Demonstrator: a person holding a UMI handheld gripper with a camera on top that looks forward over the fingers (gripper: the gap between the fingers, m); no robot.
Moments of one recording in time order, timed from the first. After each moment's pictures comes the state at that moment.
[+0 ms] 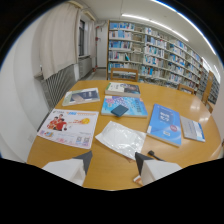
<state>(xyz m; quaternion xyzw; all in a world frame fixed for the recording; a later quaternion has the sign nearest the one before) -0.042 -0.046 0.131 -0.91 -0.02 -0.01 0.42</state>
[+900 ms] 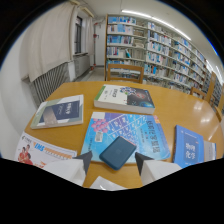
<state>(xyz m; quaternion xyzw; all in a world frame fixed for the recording) -0.024 0.235 0.049 -0.91 -0.02 -0.01 0.42</state>
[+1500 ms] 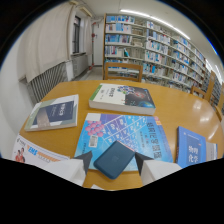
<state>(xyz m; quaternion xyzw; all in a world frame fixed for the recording) -0.014 0.262 0.032 -0.91 -0.02 -0.01 0.42</state>
